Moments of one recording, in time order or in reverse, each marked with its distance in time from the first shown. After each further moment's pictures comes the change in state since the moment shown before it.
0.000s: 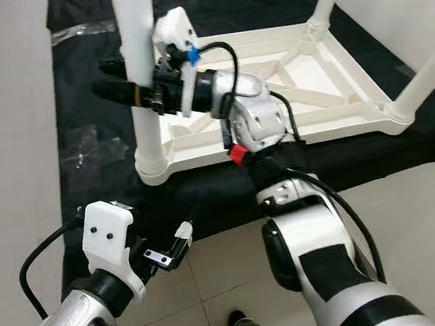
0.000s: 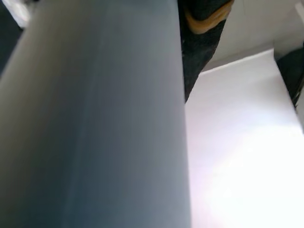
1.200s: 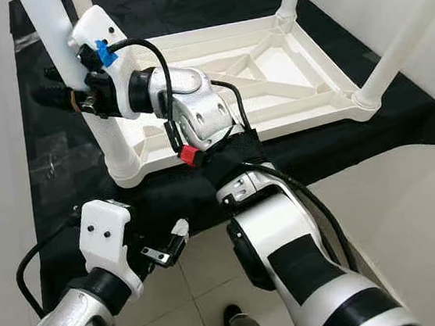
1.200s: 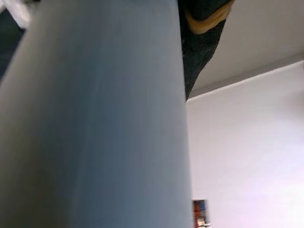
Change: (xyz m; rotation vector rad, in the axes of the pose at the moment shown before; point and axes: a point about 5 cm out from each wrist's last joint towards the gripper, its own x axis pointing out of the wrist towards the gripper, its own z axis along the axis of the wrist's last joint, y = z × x) left arm 0.001 0.003 0.002 0.009 -0.011 0.028; right arm 0.056 0.027 0.000 -0.087 0.078 -0.047
